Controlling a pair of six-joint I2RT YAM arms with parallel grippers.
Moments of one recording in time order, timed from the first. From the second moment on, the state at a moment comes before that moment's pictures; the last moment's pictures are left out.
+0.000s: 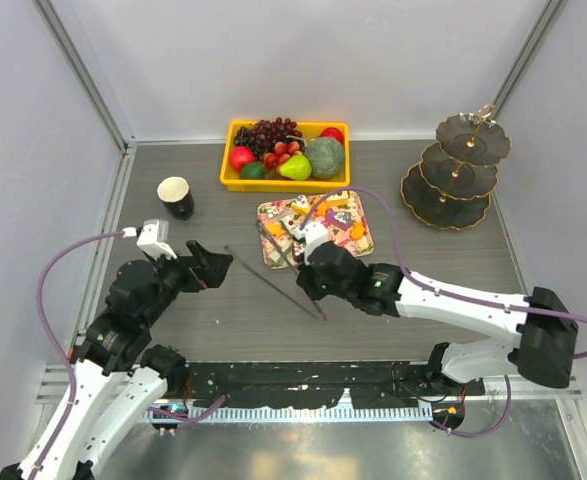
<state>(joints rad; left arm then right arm) -0.44 0.45 0.73 -0.54 -0.05 -0.55 1.08 1.31 0.92 -0.27 0.22 0.37</state>
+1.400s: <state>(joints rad) -0.66 0.83 0.54 0.12 -0.07 -0.94 1.05 1.07 0.73 -0.18 0.25 0.55</state>
